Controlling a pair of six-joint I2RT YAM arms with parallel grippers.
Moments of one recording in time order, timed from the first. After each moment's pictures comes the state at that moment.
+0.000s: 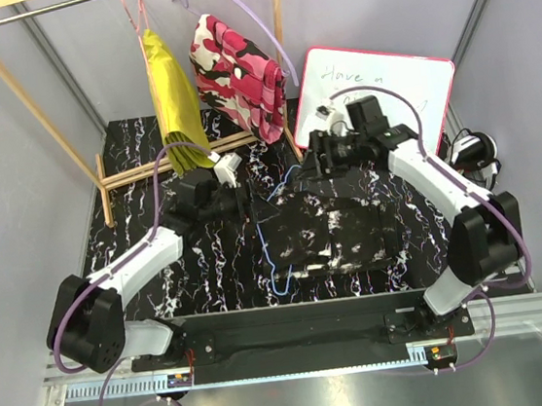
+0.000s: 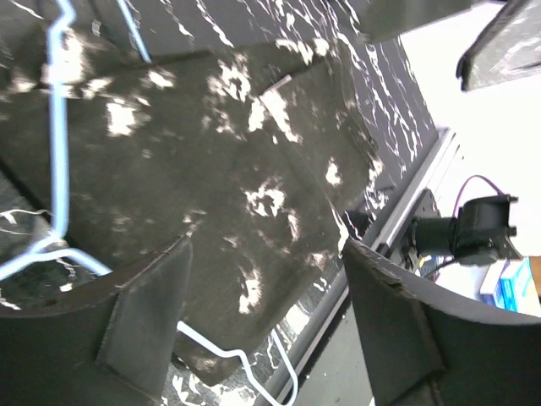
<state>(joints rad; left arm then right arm) -0.48 1.32 0.78 0.05 0.58 -0.52 0.38 1.62 1.38 -0.52 -0.75 0.38</state>
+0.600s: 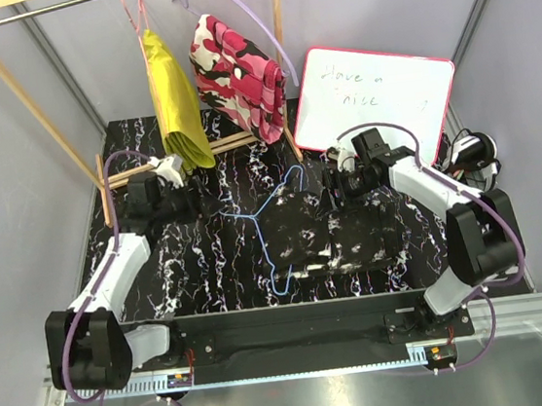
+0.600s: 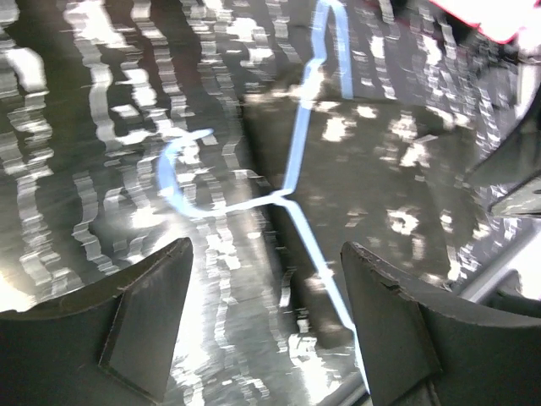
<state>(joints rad) -0.12 1.19 0.78 -0.22 0.52 -0.35 0.31 1.57 1.10 -0.63 -0.67 0.23</state>
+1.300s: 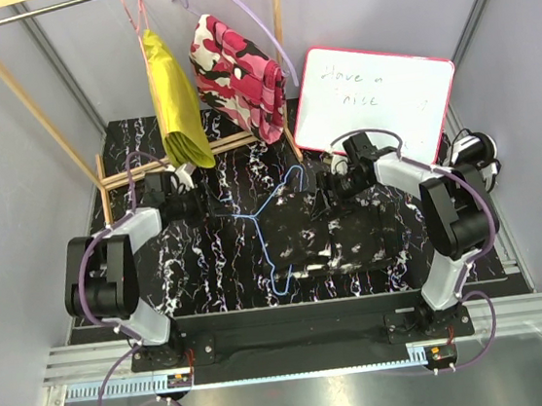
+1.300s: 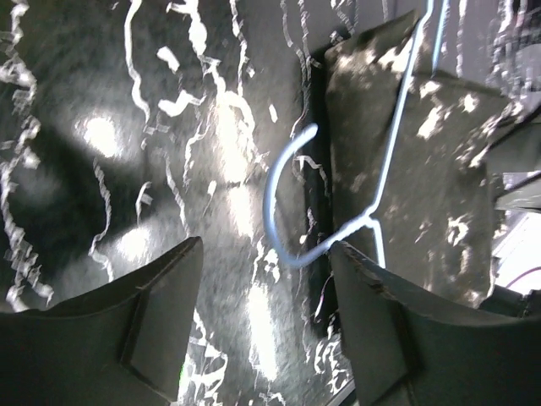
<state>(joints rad) -0.06 1.58 0.82 -0.15 0.64 -0.36 0.30 1.79 1.14 -0.55 -0.67 0.24</state>
